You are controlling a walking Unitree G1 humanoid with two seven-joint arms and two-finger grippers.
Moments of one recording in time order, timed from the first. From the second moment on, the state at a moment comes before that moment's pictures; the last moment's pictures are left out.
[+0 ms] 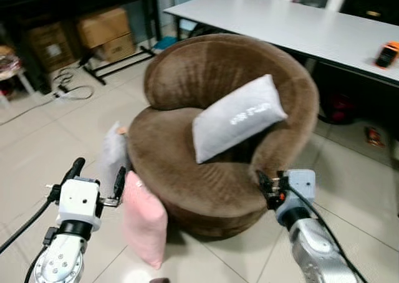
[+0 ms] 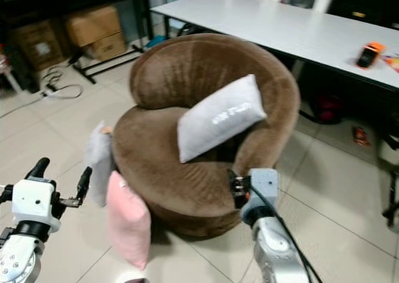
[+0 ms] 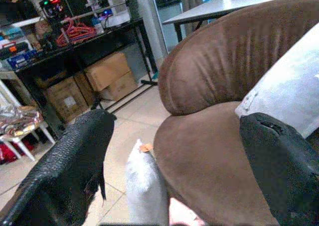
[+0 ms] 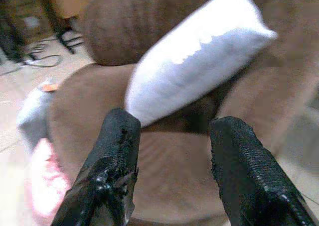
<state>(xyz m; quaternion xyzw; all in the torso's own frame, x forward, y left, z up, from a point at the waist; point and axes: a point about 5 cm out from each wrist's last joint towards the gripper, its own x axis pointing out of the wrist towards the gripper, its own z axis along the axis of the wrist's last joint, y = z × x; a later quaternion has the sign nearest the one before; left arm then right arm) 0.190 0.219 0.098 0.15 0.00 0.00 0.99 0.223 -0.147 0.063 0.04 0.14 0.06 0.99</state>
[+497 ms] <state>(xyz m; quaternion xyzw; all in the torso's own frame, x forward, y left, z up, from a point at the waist) 0.189 0.220 0.097 0.15 0.00 0.01 0.99 0.228 -0.146 0.062 0.04 0.14 0.08 0.99</state>
